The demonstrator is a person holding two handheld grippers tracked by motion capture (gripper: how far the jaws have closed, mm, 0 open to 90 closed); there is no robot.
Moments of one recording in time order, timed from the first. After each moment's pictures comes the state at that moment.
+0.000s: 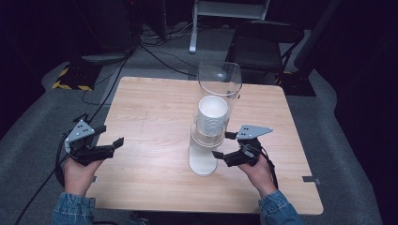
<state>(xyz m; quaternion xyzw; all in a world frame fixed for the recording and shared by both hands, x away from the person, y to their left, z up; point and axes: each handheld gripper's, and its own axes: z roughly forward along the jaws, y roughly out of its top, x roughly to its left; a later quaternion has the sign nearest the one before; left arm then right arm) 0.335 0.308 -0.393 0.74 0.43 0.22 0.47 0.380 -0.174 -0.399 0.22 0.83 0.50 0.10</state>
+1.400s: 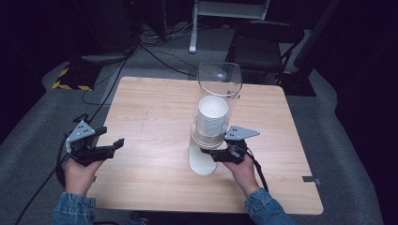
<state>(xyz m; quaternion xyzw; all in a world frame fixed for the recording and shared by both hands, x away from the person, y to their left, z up) 0.336 0.310 -0.399 0.74 0.43 0.21 0.46 0.392 -0.143 -0.428 0.22 0.80 0.54 0.11</state>
